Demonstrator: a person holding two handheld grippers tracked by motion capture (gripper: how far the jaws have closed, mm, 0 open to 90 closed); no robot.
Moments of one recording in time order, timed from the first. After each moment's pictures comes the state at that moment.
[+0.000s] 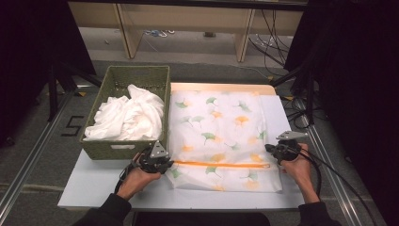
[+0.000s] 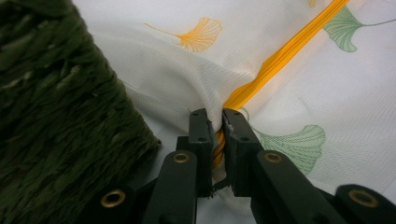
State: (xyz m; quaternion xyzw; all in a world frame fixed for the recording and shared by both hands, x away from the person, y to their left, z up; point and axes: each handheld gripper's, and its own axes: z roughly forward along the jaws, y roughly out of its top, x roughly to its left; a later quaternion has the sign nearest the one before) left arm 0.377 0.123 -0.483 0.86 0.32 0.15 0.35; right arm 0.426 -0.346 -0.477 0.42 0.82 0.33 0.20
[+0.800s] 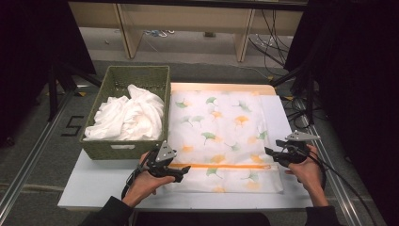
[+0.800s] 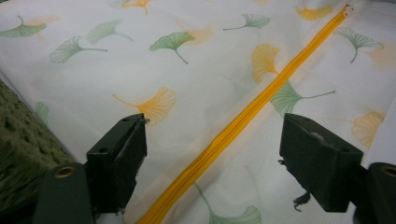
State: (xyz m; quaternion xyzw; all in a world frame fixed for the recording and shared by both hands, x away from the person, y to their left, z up) left arm 0.357 0.090 -0.460 0.83 0.32 0.16 0.43; right arm 0.408 -0.355 -0.458 0.43 0.79 0.38 0.20
